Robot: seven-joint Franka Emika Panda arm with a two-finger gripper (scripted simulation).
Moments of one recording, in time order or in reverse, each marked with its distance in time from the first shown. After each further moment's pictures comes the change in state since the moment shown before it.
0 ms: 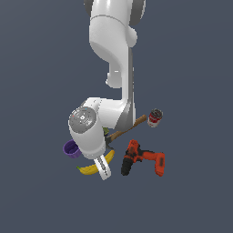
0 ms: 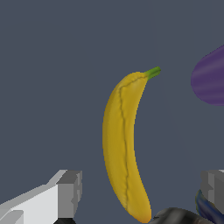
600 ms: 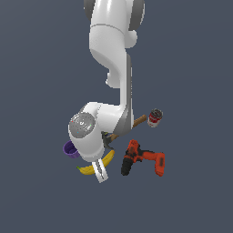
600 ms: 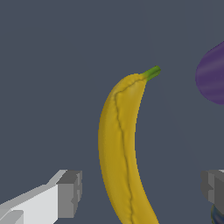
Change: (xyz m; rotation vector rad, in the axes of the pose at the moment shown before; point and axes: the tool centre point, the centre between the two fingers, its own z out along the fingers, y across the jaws) arm 0.009 0.001 0.019 -0.003 0.007 0.071
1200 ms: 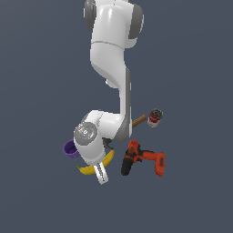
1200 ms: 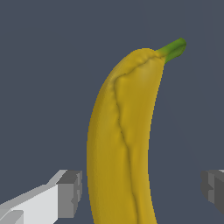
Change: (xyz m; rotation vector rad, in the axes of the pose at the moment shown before) arm 0.000 0.001 0.046 -0.001 0.000 0.005
